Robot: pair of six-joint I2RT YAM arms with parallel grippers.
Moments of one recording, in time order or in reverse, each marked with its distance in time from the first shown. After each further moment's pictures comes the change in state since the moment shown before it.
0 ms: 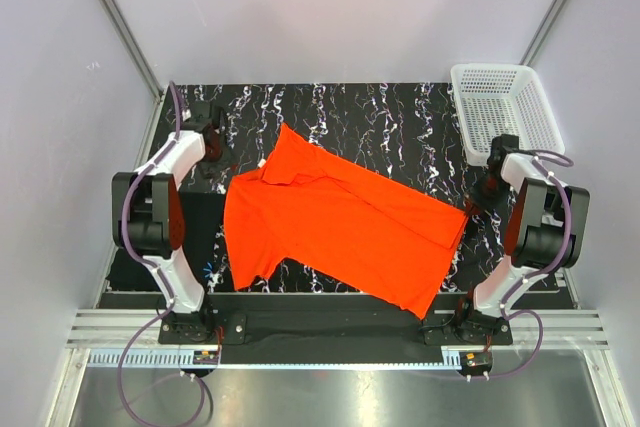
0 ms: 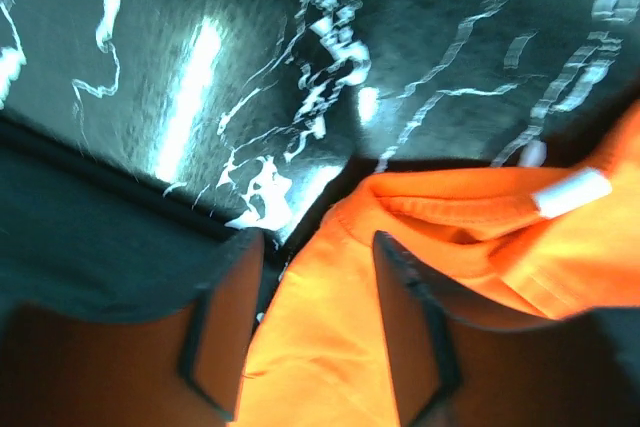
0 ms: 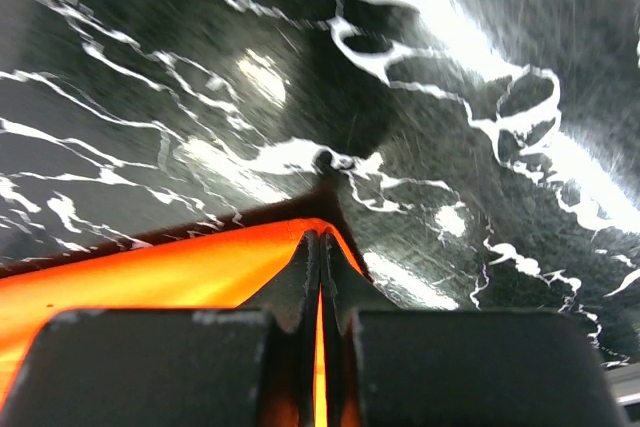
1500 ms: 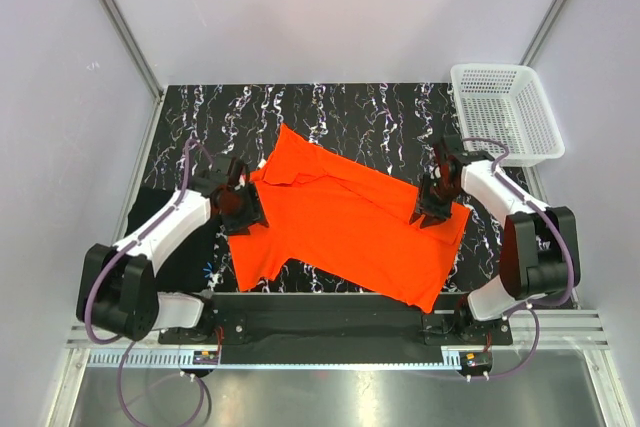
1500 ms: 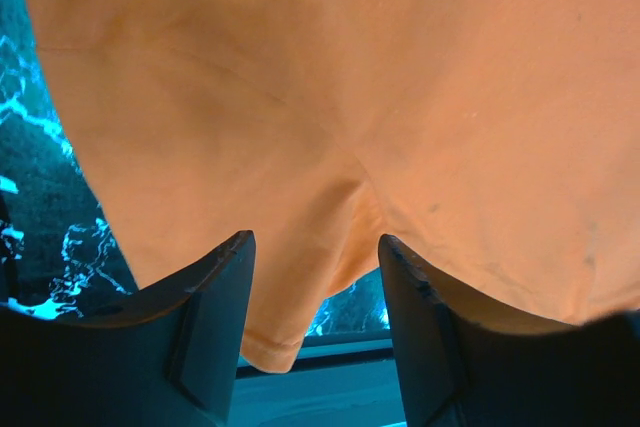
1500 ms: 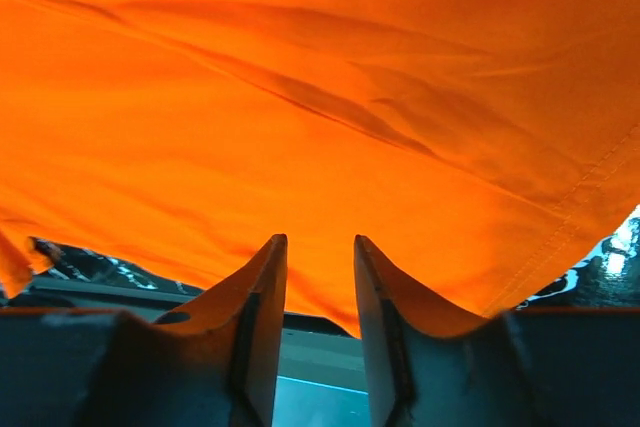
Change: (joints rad) left arm -0.259 -0.525 -0.504 -0.063 0.264 -0.175; right arm 0.408 -0.190 -0.036 -0.125 -0.256 -0.143
